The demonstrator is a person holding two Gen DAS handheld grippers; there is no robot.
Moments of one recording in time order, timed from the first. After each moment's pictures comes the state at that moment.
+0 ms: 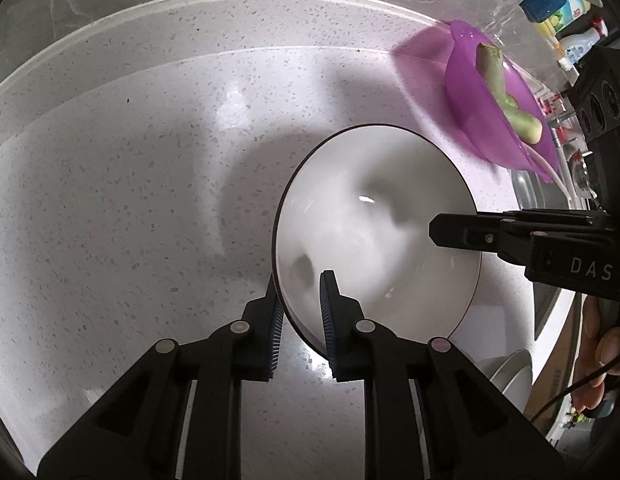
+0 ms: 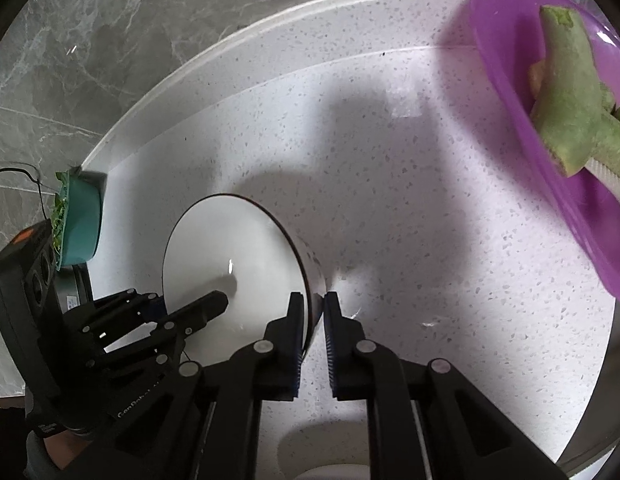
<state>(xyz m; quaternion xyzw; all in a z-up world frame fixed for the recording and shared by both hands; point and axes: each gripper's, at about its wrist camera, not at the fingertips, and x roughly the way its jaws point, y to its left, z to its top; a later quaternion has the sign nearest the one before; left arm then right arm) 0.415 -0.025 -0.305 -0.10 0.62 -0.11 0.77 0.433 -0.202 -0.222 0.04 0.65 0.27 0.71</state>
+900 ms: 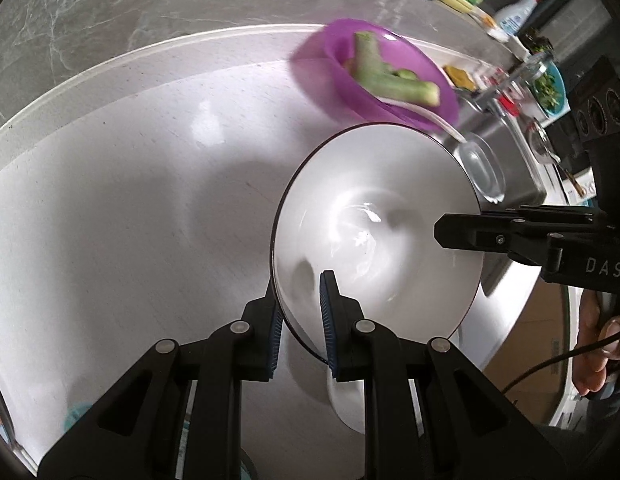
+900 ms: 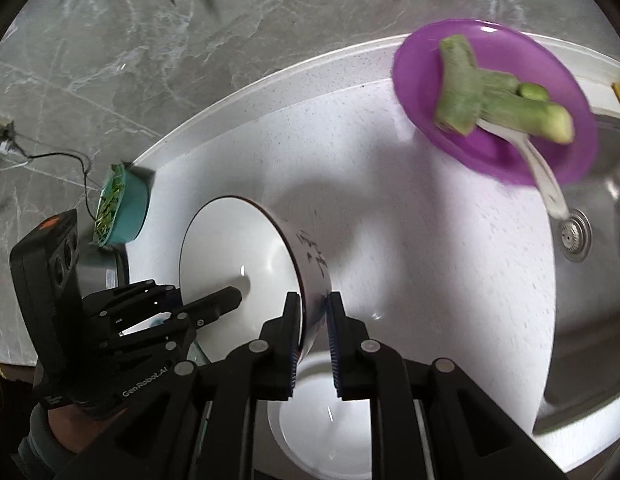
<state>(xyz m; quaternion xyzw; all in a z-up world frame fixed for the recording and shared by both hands) 0.304 -0.099 -0.205 -0.08 0.59 -0.15 0.79 0.342 -0.286 -0.148 0.06 0.60 0.30 0.74</state>
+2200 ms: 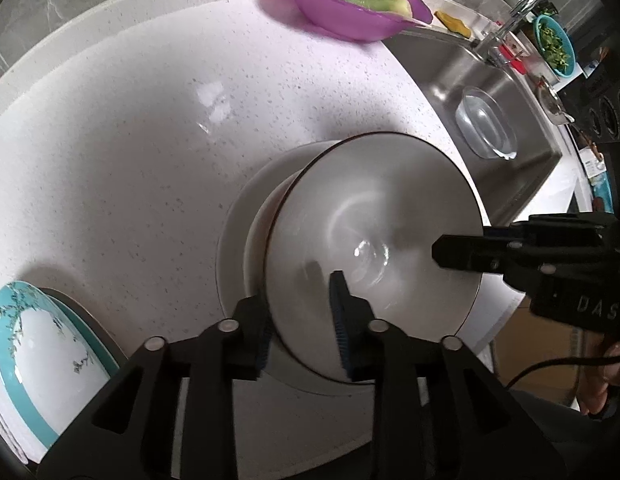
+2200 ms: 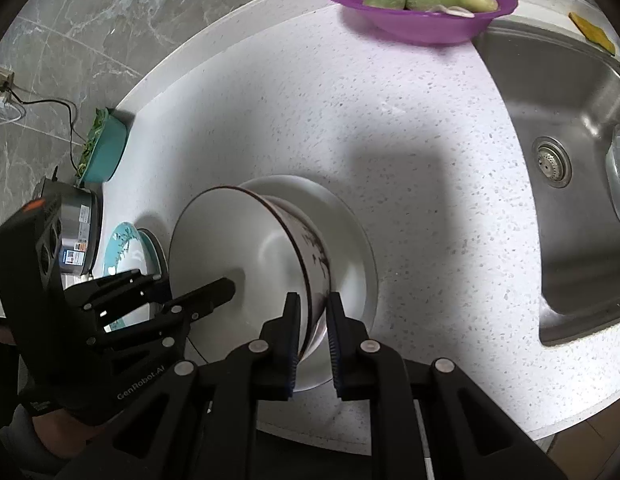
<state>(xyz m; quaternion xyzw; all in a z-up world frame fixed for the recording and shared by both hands) 0.210 -0.177 -0.264 -0.05 0.61 -0.12 0.78 0.252 -0.348 -0.212 0.04 0.63 0.28 0.73</state>
